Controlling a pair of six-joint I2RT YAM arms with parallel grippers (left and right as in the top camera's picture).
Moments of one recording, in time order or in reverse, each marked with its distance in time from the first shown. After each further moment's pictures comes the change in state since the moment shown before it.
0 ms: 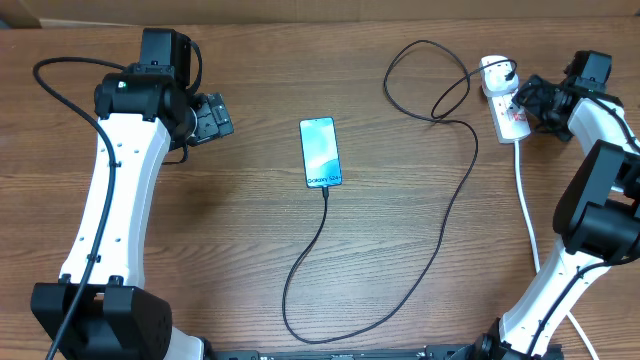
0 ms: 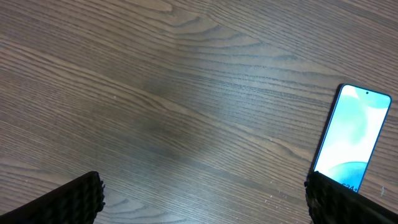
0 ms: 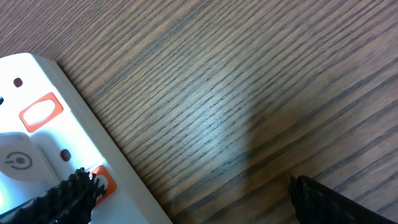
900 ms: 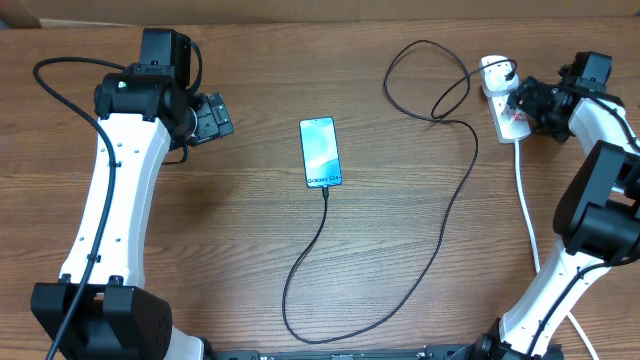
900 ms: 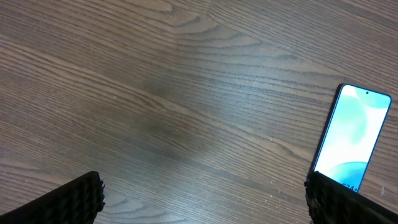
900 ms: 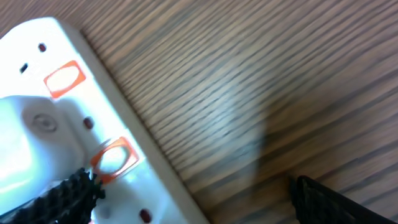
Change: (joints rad) left arm 0.000 0.000 0.000 0.000 0.000 0.000; right arm -0.001 -0.007 0.000 -0.037 -0.084 -0.039
